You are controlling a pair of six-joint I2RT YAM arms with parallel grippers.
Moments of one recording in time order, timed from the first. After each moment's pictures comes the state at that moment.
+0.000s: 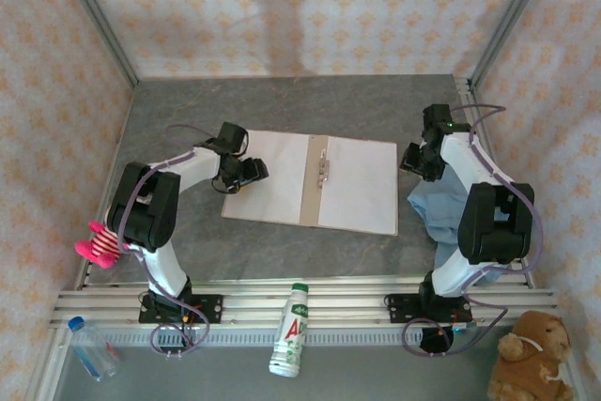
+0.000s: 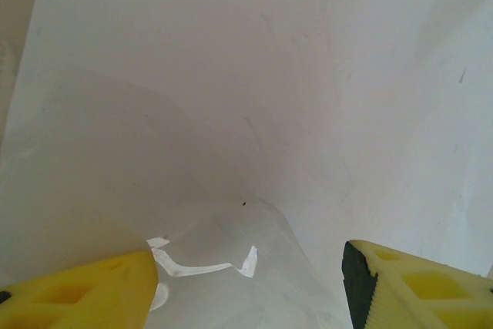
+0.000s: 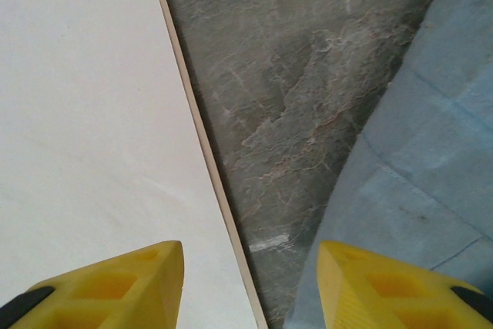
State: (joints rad) left arm -0.23 1.78 1.05 -0.47 0.21 -0.64; right arm -0.02 1.63 1.20 -0.88 -0.10 0.39
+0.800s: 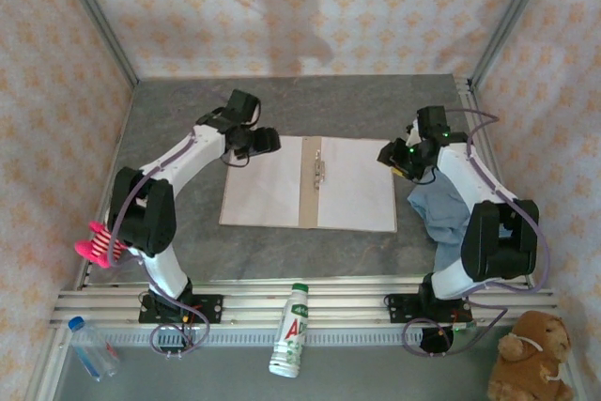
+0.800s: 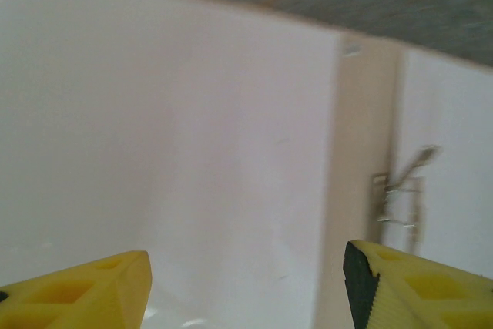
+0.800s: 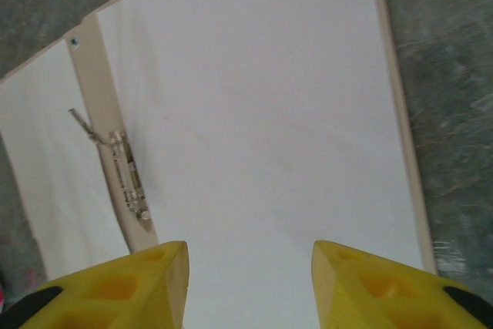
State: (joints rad) left arm -0.34 1.77 1.42 -0.66 0.13 -0.54; right arm 0.06 1.50 1.10 -0.72 -0.41 0.52
